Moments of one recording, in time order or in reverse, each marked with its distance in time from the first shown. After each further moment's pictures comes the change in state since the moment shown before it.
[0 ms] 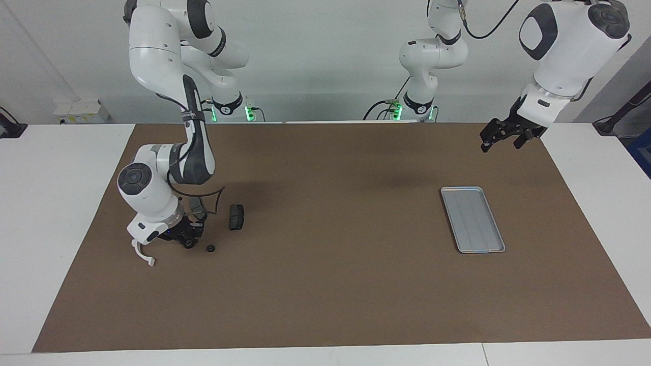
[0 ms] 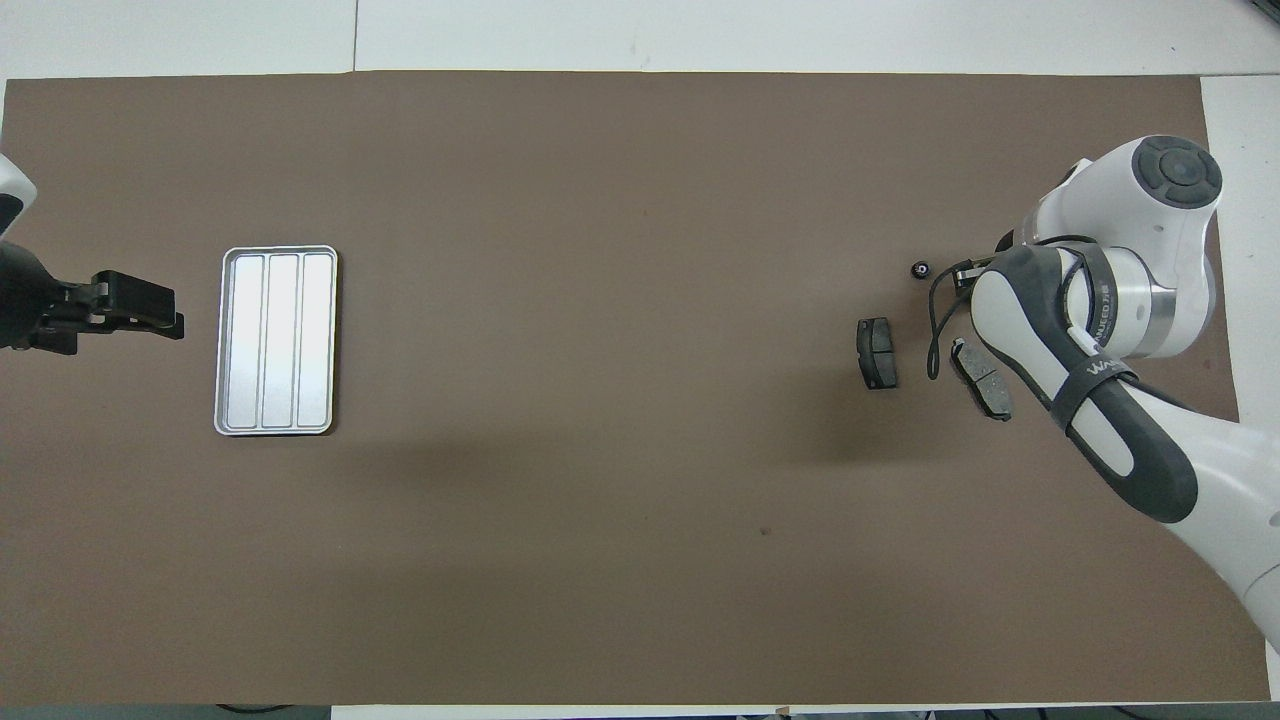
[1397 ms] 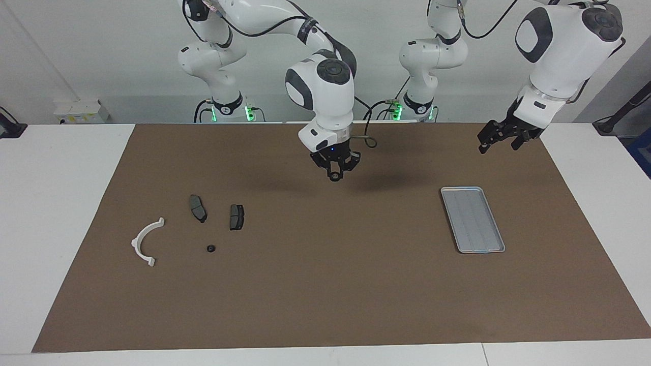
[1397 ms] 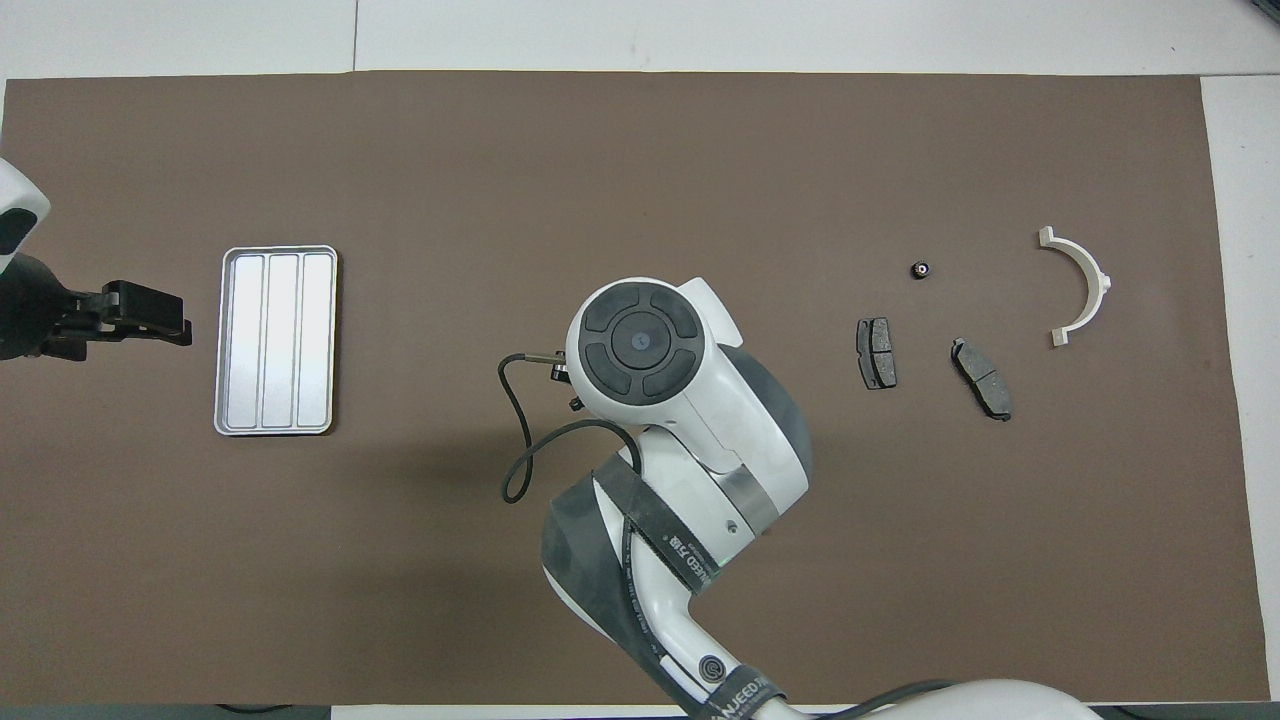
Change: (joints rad) left arm 0.000 -0.020 -0.001 -0.049 0.000 0.033 0.000; right arm 0.678 -0.139 0.029 0.083 0.057 -0.140 1.000
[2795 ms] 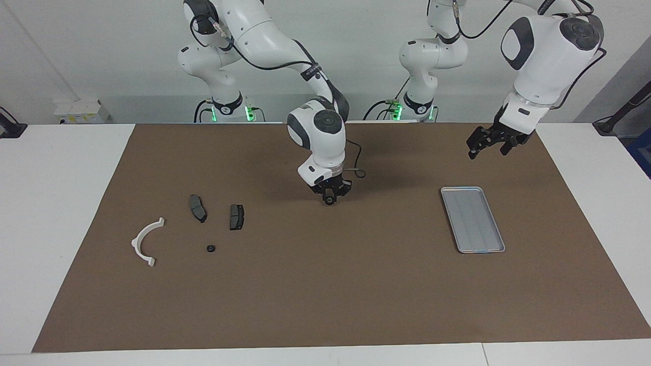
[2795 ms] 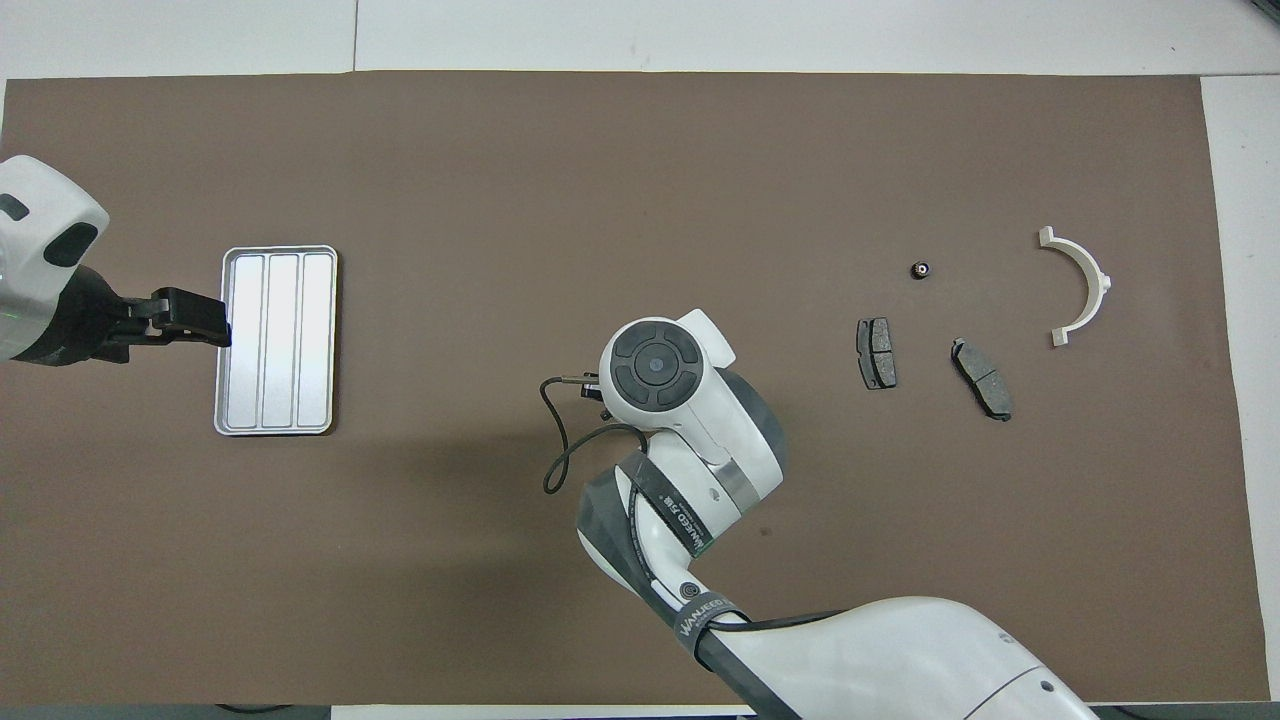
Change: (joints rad) left arm -0.025 -0.020 -0.016 -0.080 0.000 0.085 -0.051; right arm -0.011 0.118 -0.009 -0.153 0.000 0.233 -0.077
